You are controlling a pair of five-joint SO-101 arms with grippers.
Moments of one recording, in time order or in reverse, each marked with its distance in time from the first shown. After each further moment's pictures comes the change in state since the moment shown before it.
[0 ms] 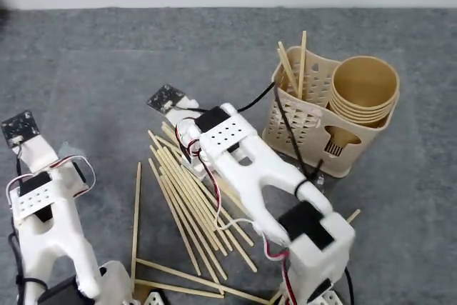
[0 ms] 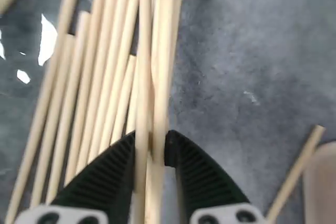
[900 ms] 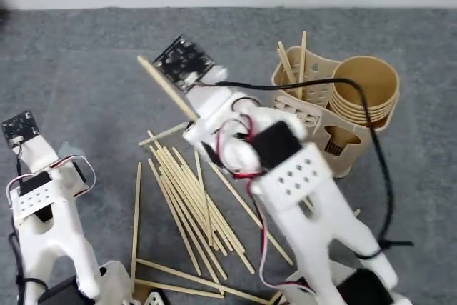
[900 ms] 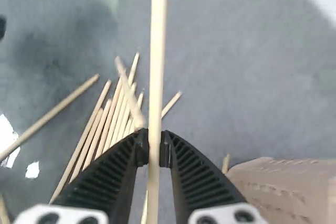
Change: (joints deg) left arm 0.0 0.0 0.0 0.0 0.0; right arm 1.3 -34.9 0.0 1.3 0.4
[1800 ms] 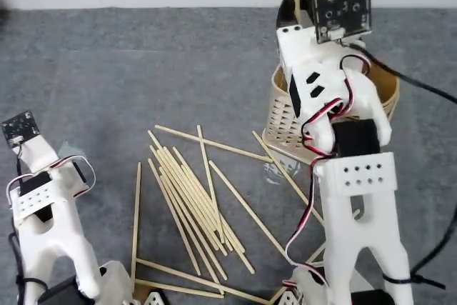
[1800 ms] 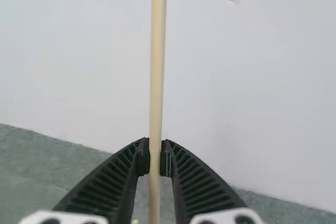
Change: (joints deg) left arm 0.0 0.0 0.0 0.0 0.0; right arm 28.0 -6.6 11.1 -45.0 -3.8
